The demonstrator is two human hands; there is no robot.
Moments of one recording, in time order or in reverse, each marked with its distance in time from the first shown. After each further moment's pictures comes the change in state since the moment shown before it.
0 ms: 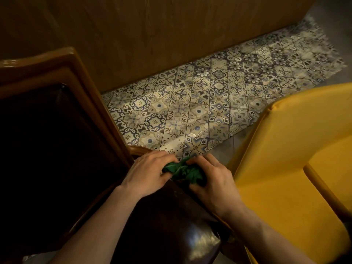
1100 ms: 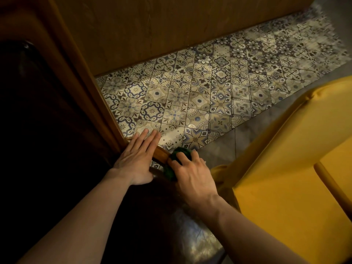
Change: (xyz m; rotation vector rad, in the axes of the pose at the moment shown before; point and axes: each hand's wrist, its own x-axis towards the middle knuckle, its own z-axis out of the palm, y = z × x) left_hand 0.028 -0.098 0.053 0.323 -0.350 -0.156; right_hand 0.055 -0.001 0.103 -0.486 -0.184 -0.075
